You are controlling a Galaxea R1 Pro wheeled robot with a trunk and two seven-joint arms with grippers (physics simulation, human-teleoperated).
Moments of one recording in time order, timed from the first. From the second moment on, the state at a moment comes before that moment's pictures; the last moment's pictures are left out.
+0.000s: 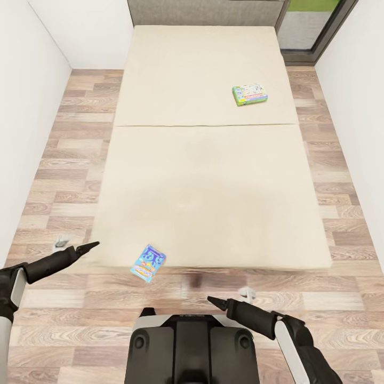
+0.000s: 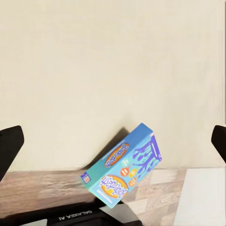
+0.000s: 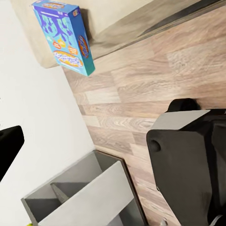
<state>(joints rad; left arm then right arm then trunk) -0.74 0.35 0.56 -0.77 0.02 0.65 -1.12 -0.26 0.02 -0.04 -1.27 -0.41 0.75 0.61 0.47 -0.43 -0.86</state>
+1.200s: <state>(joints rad) -0.73 0.37 0.56 -0.77 0.03 0.66 -1.21 -0.26 0.05 -0.04 -1.26 -0.42 0.75 0.60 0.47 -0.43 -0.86</state>
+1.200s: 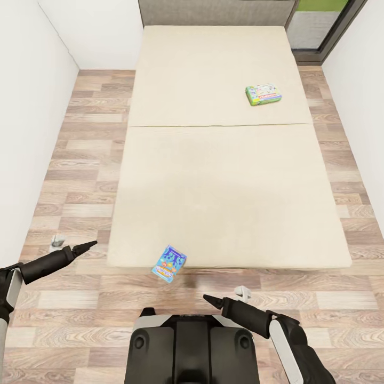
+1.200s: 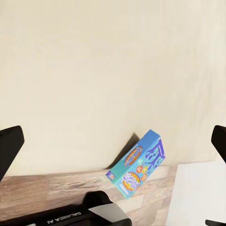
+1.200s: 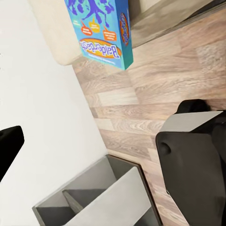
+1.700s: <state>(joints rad) -0.73 0.37 0.56 -0.77 0.03 0.66 -1.22 -0.26 0.05 -0.04 -1.25 -0.42 0.75 0.60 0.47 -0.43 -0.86</state>
